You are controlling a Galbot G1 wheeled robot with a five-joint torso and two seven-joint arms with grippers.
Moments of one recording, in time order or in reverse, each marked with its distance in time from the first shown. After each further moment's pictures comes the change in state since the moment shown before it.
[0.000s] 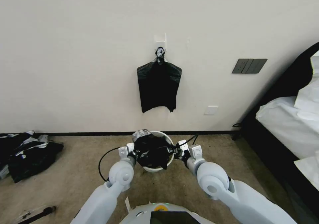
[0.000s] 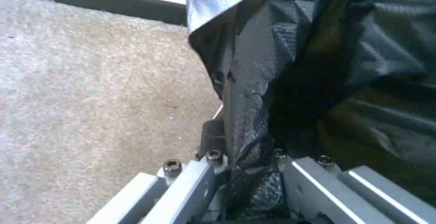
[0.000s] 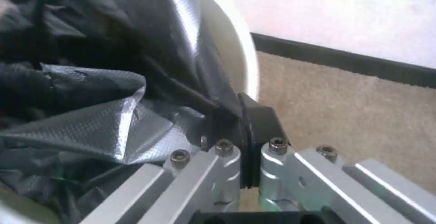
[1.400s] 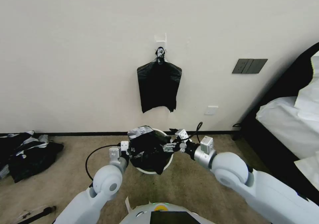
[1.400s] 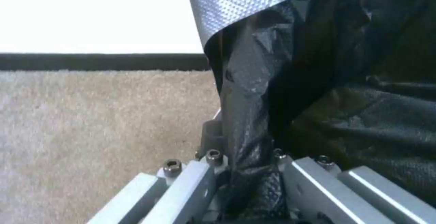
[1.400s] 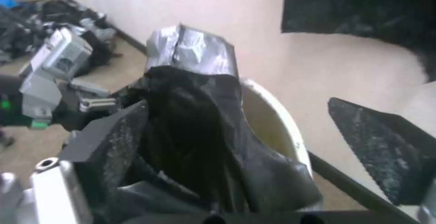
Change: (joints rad) left arm 0.092 0.170 -0.053 -0.177 0.090 0.010 0.143; right arm 0.067 -0.169 0.117 0.013 -0.233 0.215 -0.717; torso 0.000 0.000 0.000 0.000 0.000
